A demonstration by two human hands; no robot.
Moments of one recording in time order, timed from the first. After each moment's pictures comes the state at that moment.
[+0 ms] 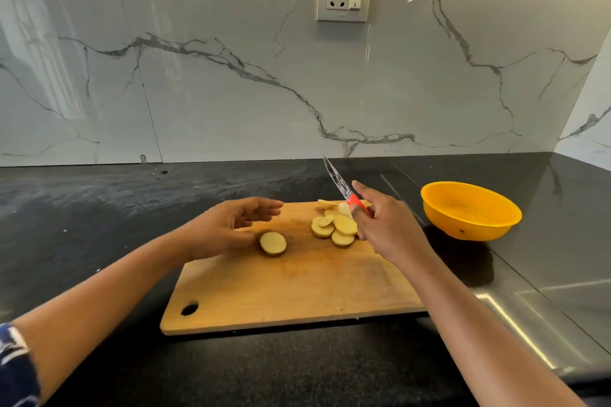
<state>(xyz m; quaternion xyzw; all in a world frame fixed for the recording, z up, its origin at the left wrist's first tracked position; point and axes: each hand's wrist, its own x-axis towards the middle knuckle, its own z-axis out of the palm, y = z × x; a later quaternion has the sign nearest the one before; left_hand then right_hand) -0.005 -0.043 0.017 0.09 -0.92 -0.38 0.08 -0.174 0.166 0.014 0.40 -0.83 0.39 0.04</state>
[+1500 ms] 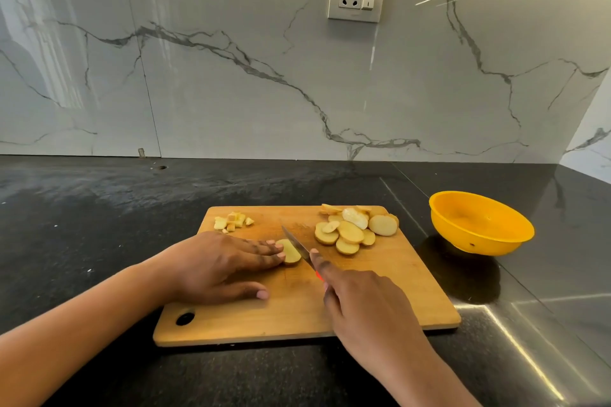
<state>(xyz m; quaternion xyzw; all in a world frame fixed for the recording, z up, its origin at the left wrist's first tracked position) 0.016 -0.046 -0.005 -0.10 -0.99 0.01 0.07 -0.090 0.185 -0.005 0.51 -0.84 0.18 0.05</state>
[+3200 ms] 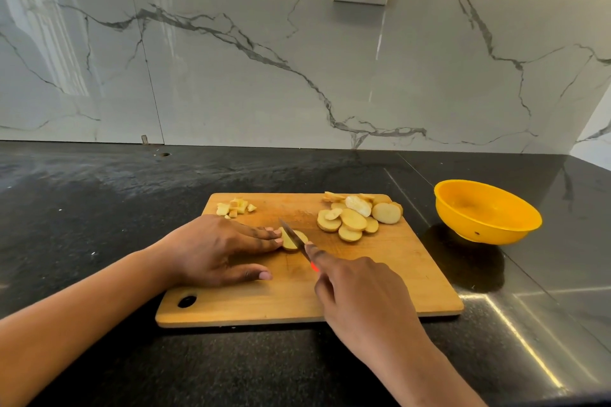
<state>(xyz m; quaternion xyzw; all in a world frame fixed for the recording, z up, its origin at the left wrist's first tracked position) 0.018 -0.048 -0.011 -0.13 -0.98 -0.01 0.18 -0.081 0.182 -0.002 0.51 -0.84 0.16 0.08</state>
